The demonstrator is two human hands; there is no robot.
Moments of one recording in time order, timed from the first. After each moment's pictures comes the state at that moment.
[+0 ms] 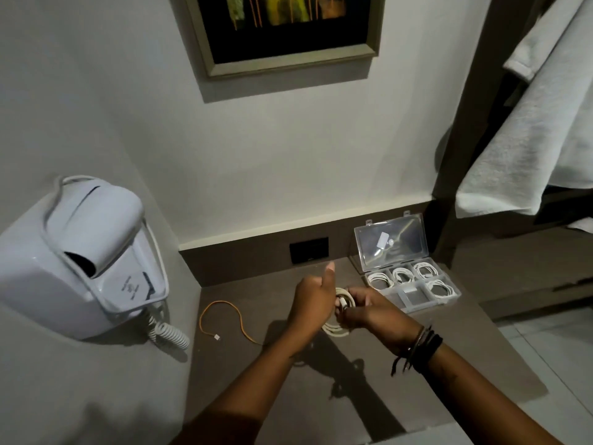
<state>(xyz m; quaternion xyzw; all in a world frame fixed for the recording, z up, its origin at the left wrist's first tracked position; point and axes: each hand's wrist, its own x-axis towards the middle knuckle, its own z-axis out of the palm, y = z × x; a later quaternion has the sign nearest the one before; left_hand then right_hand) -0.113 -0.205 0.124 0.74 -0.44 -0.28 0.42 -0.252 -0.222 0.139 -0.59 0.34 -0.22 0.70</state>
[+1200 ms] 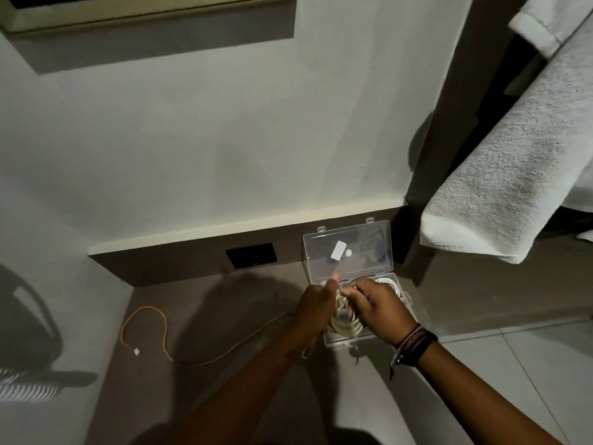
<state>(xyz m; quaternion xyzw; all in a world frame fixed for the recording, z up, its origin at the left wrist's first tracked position) -0.229 -0.377 0.064 0.75 -0.31 -0.46 0.37 -0.364 -0.423 0.074 -0.80 0.38 -0.23 0.40</state>
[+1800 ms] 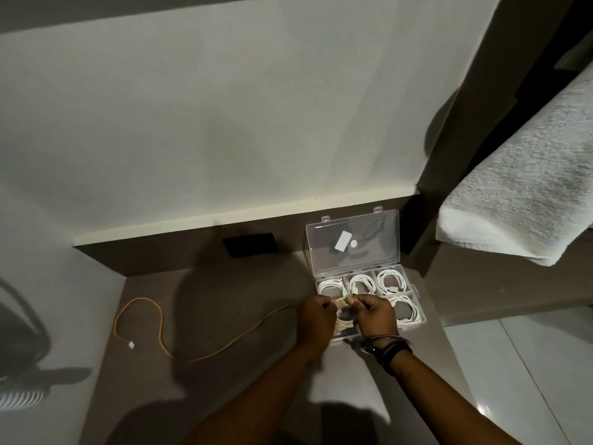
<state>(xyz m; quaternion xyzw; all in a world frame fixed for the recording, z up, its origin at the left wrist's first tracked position) -0.225 -0.370 -0.027 0.78 -0.34 -0.35 0.38 -0.338 -0.421 -0.039 -0.56 0.58 -0.29 0.51</state>
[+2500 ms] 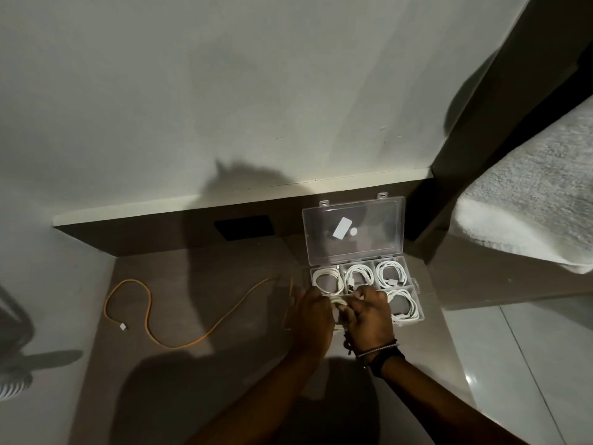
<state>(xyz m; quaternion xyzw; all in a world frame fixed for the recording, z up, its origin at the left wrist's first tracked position) -0.231 -0.365 -0.055 0.83 -0.53 -0.16 0.11 -0.352 -0.413 -0.078 -0.81 0.50 -0.17 0.24</state>
